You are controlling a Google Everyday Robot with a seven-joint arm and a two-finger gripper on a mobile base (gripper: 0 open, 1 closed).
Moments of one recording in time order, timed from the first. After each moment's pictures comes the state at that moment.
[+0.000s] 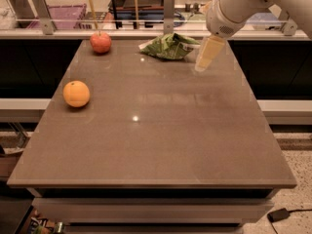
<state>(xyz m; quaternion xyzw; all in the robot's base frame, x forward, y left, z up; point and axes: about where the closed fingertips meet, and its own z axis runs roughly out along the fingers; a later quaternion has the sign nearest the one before) 0.689 -0.136 0.941 -0.65 0.68 -0.09 0.32</state>
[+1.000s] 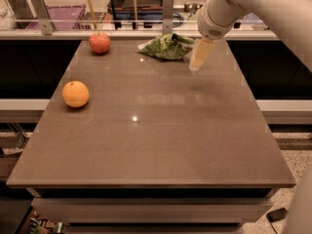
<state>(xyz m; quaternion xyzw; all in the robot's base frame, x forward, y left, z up) 0.729 -0.131 0.916 -0.63 0.70 -0.12 0.31</state>
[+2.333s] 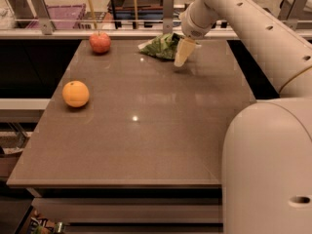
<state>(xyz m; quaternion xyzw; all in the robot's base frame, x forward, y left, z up) 0.810 -0.095 0.876 -0.65 0.68 -0.08 0.33</state>
